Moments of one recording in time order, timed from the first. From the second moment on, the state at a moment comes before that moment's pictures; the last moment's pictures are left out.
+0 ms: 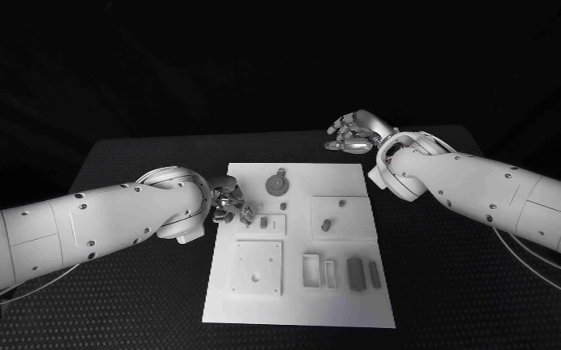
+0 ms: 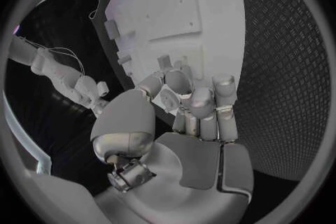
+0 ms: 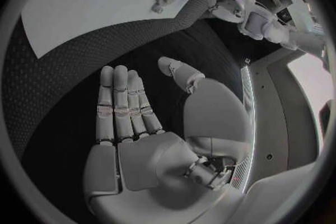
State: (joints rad) left arm 1.35 -0.70 -0.24 1.42 -1.01 -0.03 -0.42; left_hand 0.92 -0.05 0.59 -0.25 0.44 1.05 0.06 0.50 0.70 1.42 -0.11 0.98 0.45 1.29 -0.19 1.46 0.62 0.08 1.09 -0.20 1.05 1.31; right arm 1.26 -0.67 -0.02 1.19 -1.04 -0.44 -0.01; right_hand 1.03 -0.25 0.65 -0.15 0.40 0.76 0.20 0.35 0.37 0.77 0.11 0.96 0.49 0.92 0.04 0.89 0.77 0.25 0.87 0.15 0.50 1.31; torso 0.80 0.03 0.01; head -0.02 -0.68
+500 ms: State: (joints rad) left arm 1.33 -0.70 -0.24 1.41 -1.05 -0.03 -0.42; left_hand 0.92 -0.05 0.59 -0.25 0.44 1.05 0.06 0.49 0.73 1.42 -0.12 0.98 0.45 1.30 -0.19 1.46 0.62 0.07 1.09 -0.20 1.05 1.31; right arm 1.26 -0.67 -0.02 1.19 -1.04 -0.44 -0.01; right_hand 1.03 -0.25 0.65 -0.15 0.40 0.76 0.20 0.35 0.37 0.77 0.11 0.96 0.49 0.92 0.04 0.89 0.77 0.25 0.87 0.15 0.50 1.31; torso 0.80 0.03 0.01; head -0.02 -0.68
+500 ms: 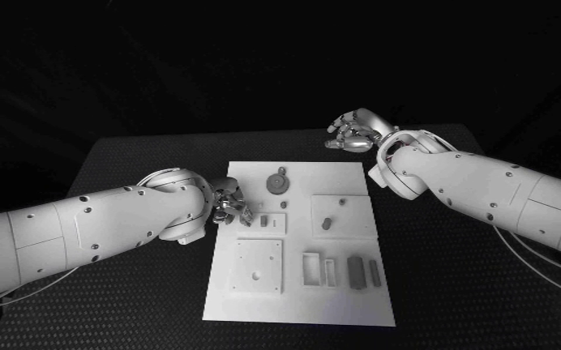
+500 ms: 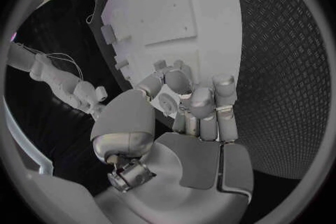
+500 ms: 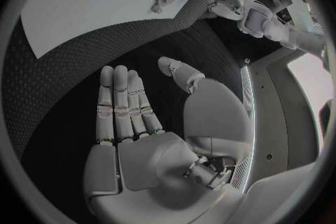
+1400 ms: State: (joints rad) left arm 1.32 -0.70 -0.24 1.42 -1.07 -0.07 -0.42; left_hand 0.92 -0.05 0.59 -0.24 0.44 1.06 0.05 0.49 0.74 1.42 -0.12 0.98 0.45 1.30 -0.19 1.46 0.61 0.07 1.09 -0.20 1.05 1.31; right arm 1.26 -0.67 -0.02 1.19 -1.04 -0.44 -0.01; right_hand 1.03 -0.25 0.65 -0.15 0.40 0.76 0.19 0.35 0.37 0.77 0.11 0.96 0.49 0.92 0.04 0.89 0.77 0.25 0.87 0.15 0.50 1.31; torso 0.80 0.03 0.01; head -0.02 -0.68
